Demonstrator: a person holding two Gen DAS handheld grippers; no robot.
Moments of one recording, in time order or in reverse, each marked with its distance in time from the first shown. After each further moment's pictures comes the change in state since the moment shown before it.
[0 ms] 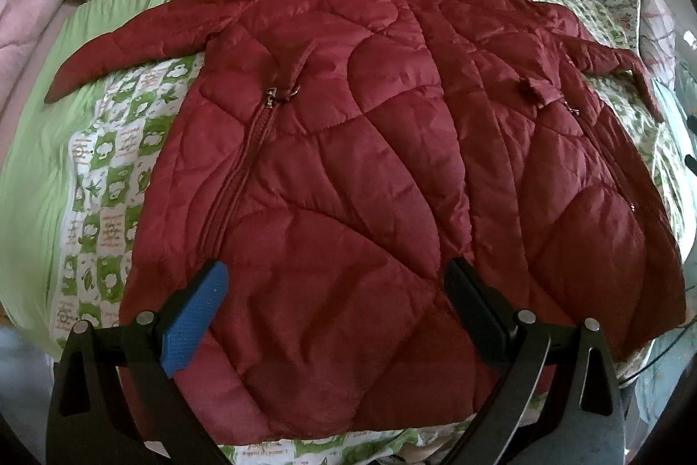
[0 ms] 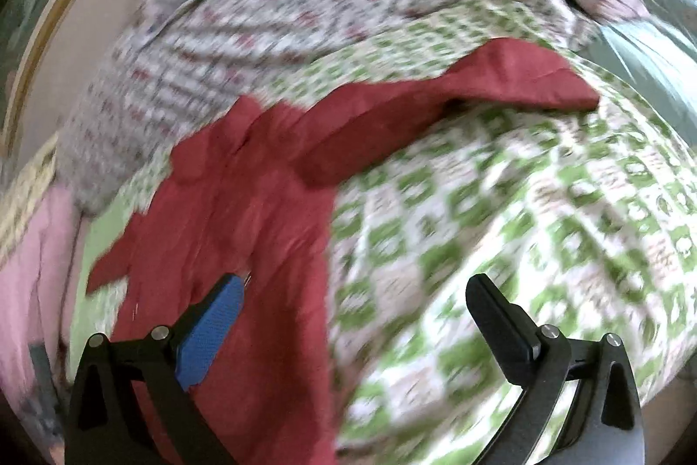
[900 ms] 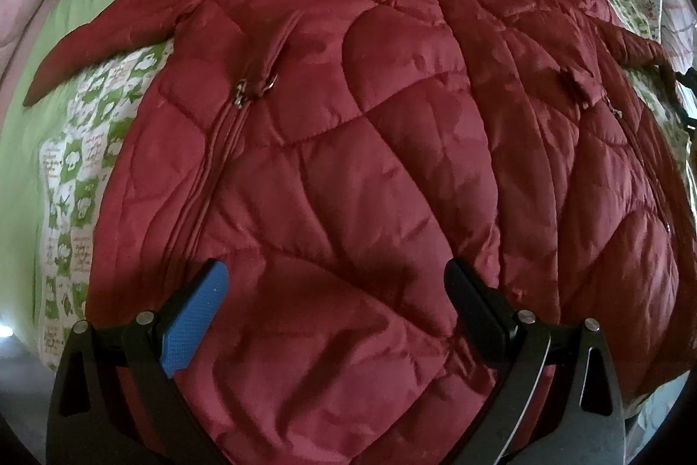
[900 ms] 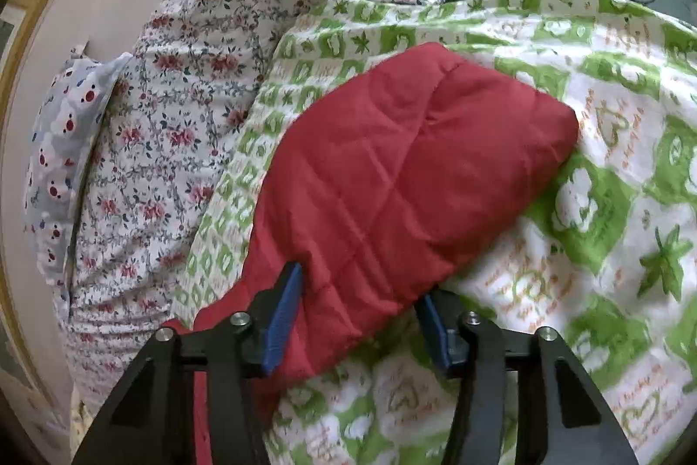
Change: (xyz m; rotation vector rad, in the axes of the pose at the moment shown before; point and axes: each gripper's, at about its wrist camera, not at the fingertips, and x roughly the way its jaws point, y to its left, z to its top) left arm 0.053 -0.011 0.026 0.002 0.091 0.025; right arm 0.116 -0.183 0.116 0.566 -0.149 0.027
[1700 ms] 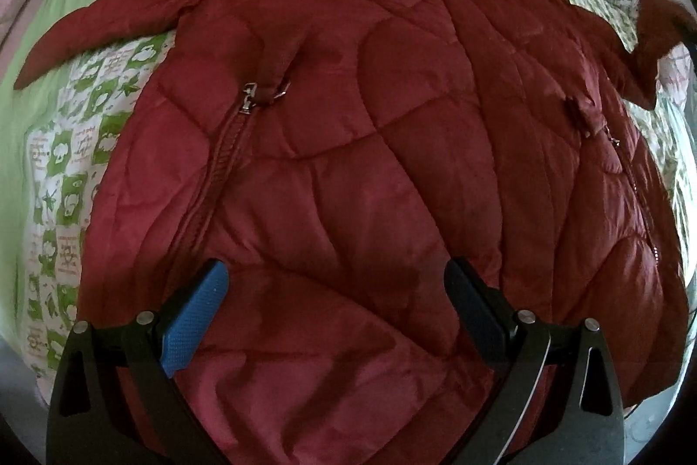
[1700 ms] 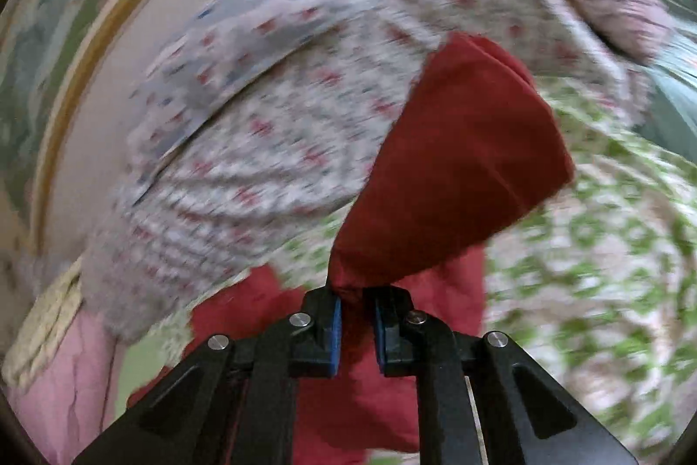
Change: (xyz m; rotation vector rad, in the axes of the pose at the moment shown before) left arm 0.003 0.020 0.005 -0.064 -0.003 -0.077; right arm -0.039 0.201 -0.079 -0.542 0.032 0.265
